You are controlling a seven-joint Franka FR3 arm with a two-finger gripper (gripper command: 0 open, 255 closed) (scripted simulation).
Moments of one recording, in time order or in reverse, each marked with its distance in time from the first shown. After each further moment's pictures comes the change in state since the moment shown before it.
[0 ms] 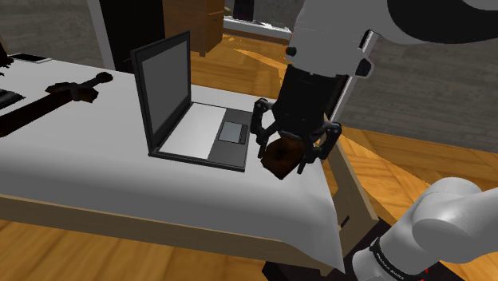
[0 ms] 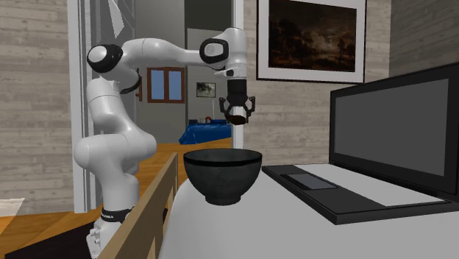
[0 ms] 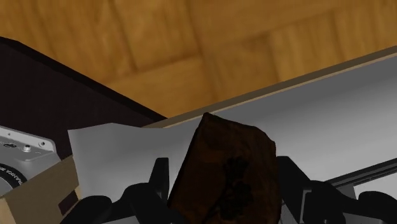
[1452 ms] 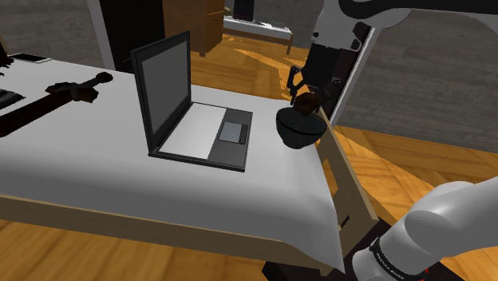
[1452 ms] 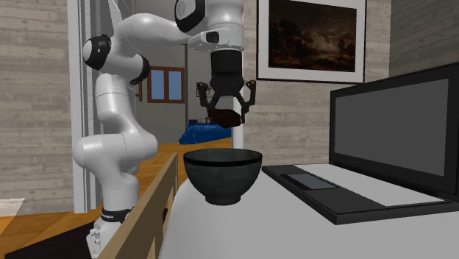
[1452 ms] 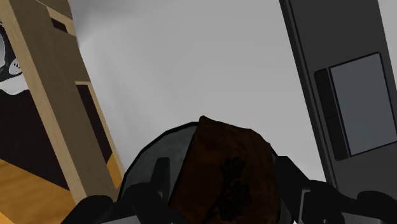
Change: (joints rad) arm -0.170 0.143 -0.369 0.027 -0.228 -0.016 -0.471
